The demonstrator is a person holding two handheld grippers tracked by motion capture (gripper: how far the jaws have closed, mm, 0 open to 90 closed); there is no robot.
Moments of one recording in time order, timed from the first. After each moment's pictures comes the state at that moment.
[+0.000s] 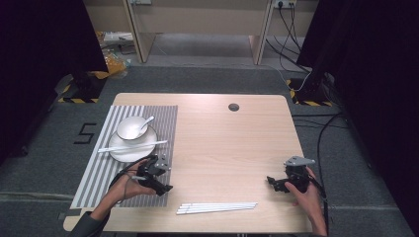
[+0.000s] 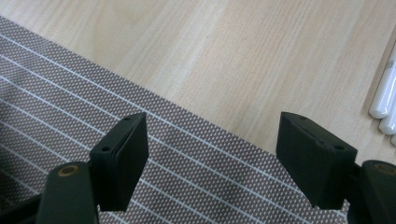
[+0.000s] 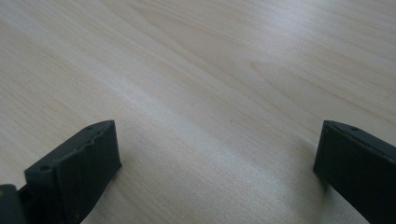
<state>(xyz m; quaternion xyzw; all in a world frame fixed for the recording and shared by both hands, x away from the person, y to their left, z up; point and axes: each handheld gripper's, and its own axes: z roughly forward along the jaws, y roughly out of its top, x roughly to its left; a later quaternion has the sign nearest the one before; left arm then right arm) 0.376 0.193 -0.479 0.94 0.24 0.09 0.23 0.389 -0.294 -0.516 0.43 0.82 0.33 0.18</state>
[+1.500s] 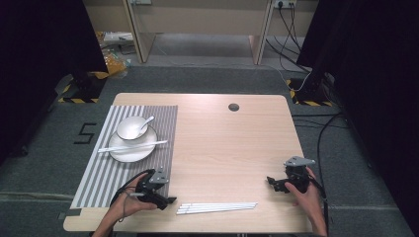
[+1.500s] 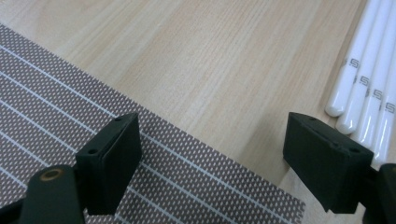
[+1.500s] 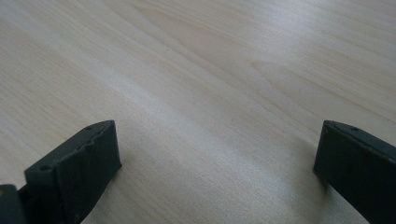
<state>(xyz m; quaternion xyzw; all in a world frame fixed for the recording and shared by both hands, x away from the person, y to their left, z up) 0.341 0.197 -0.506 0.91 0.27 0.09 0.31 0.389 -0.294 -0.517 0.42 0.82 0.33 0.18</state>
